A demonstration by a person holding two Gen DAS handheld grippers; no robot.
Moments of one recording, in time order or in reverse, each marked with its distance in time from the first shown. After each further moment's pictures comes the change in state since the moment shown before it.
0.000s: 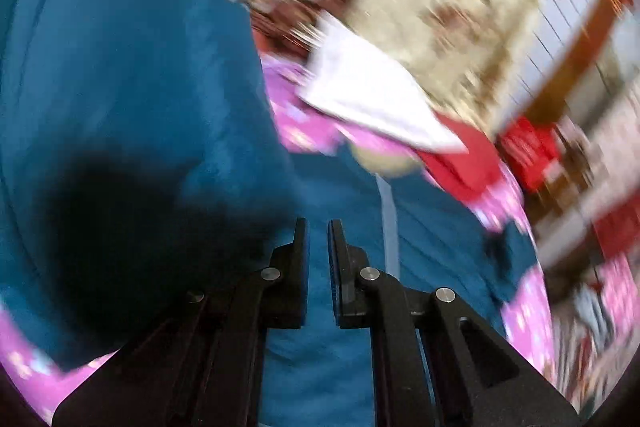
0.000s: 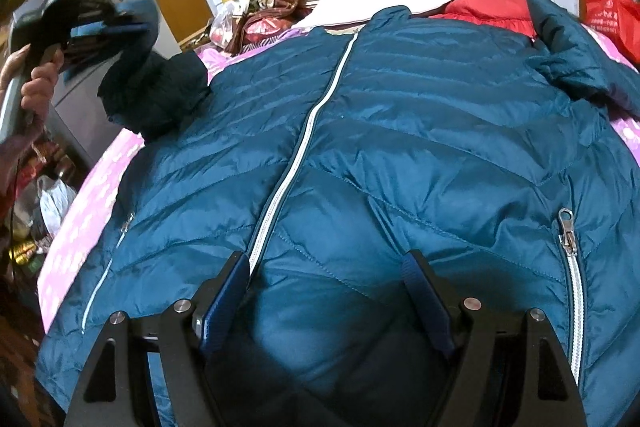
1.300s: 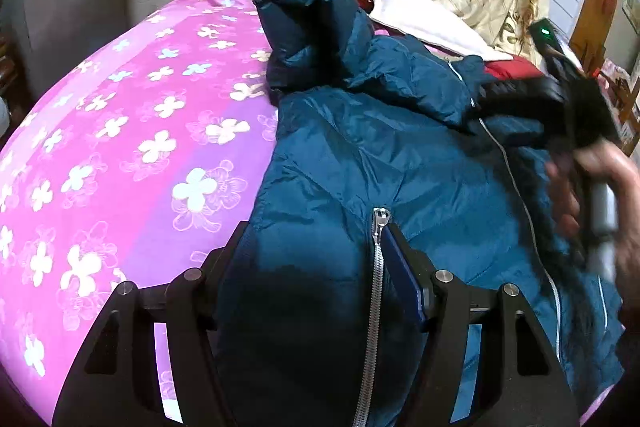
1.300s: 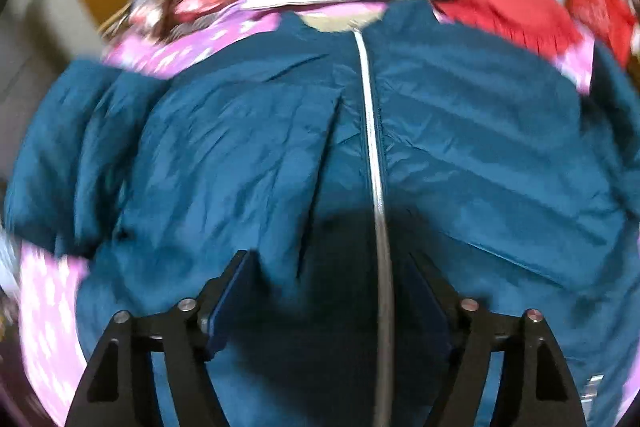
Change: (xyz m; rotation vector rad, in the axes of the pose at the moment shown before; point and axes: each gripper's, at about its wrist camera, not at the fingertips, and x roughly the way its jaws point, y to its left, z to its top) left arm -0.029 0.056 -0.220 0.037 -0.069 0.286; right arm 0.129 0.054 0.151 0.163 0.197 -0.230
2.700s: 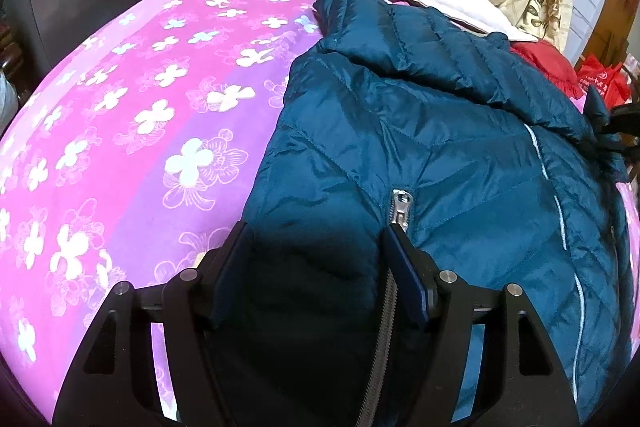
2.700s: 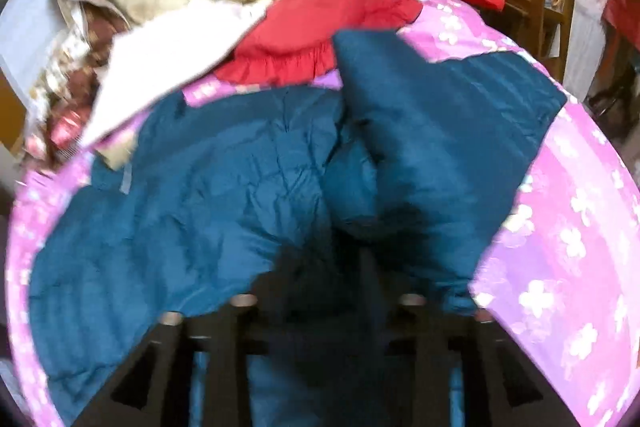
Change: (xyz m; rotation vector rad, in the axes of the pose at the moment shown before) left arm 0.023 -0.005 -0.005 -0.028 0.083 0.065; right arm -0.088 -0.196 0.031 0.286 -0.167 -0.220
